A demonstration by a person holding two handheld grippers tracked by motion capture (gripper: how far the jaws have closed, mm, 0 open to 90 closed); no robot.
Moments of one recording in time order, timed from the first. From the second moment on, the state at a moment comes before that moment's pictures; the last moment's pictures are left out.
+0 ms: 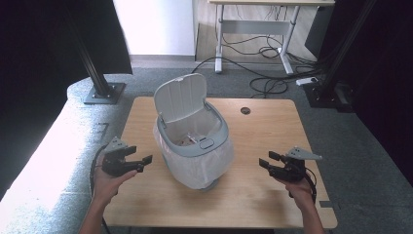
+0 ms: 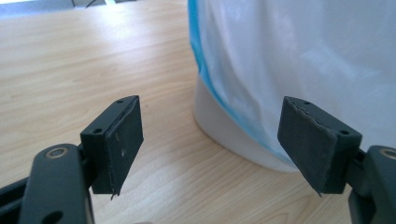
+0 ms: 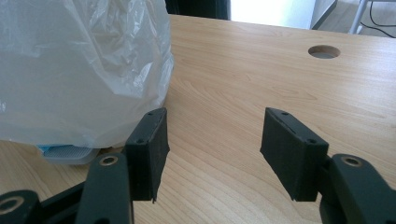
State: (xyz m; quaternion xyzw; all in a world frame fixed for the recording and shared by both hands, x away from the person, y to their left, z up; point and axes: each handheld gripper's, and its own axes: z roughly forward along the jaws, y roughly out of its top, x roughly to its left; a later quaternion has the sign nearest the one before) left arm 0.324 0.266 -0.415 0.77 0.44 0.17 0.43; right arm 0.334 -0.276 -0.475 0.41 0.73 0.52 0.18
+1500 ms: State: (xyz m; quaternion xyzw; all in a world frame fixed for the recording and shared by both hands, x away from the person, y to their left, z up) left arm 0.337 0.256 -0.332 0.77 0.39 0.17 0.48; right arm 0.337 -0.279 -0.486 0.43 0.73 0.51 0.17
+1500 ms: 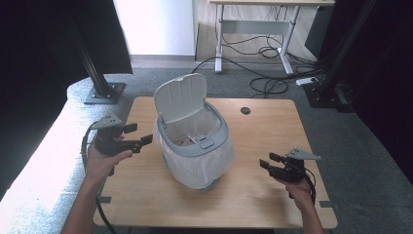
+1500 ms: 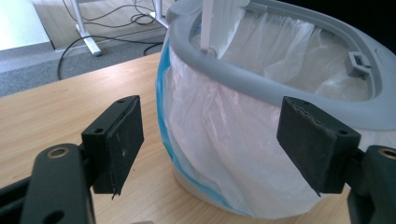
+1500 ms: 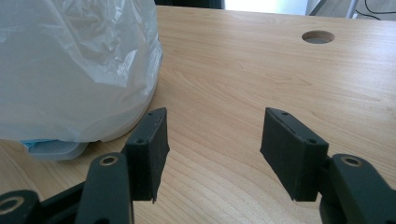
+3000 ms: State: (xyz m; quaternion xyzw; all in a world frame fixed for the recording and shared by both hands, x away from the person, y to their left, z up) left arm 0.368 0.224 -0.296 0.78 0.35 0.18 0.48; right arm 0.336 -0.279 -0.494 0.43 0.74 0.49 0.16
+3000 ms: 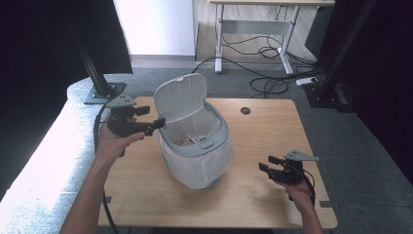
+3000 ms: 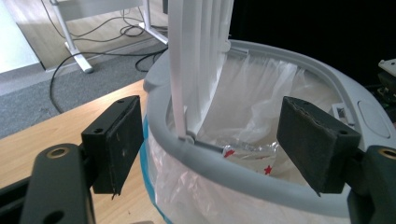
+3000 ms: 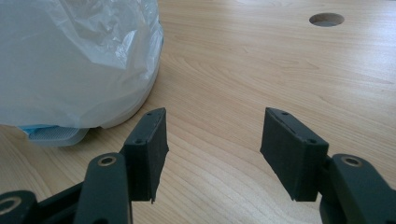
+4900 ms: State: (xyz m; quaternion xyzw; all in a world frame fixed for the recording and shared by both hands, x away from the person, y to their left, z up) left arm 0.349 0.187 -0.302 0.79 0.28 0.18 0.51; right arm 0.324 -0.286 -0.497 0.42 0.73 0.51 0.15
